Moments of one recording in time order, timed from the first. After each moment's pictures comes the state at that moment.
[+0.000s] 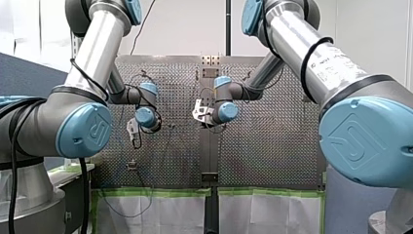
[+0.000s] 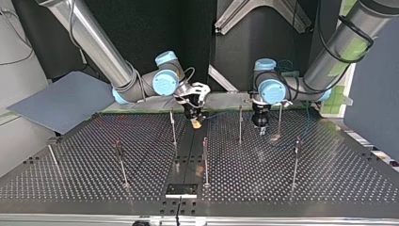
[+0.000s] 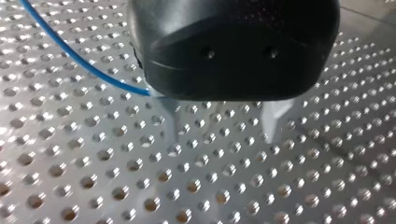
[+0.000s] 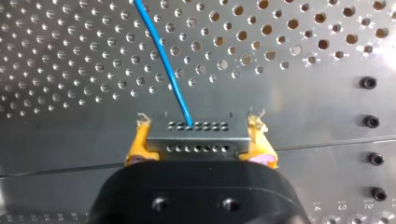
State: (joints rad) left arm -0.06 -2.07 -1.78 -2.62 -1.67 -1.84; right arm 2.28 -0.80 1.25 -0.26 1.51 1.84
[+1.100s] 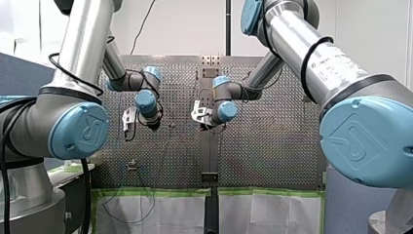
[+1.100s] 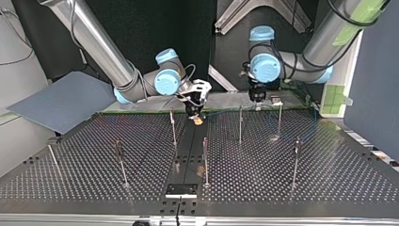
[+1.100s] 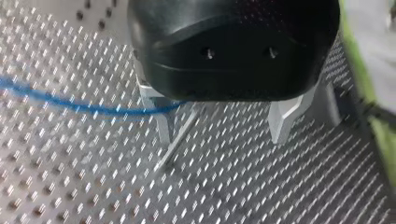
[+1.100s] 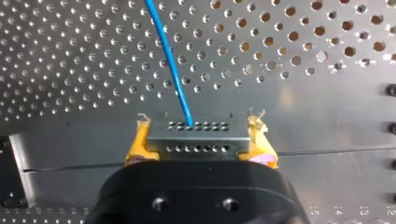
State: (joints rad) left arm -0.16 -1.84 -1.95 -2.88 -1.79 -1.73; right arm 2.29 -0.80 1.25 -0.20 1.51 1.84
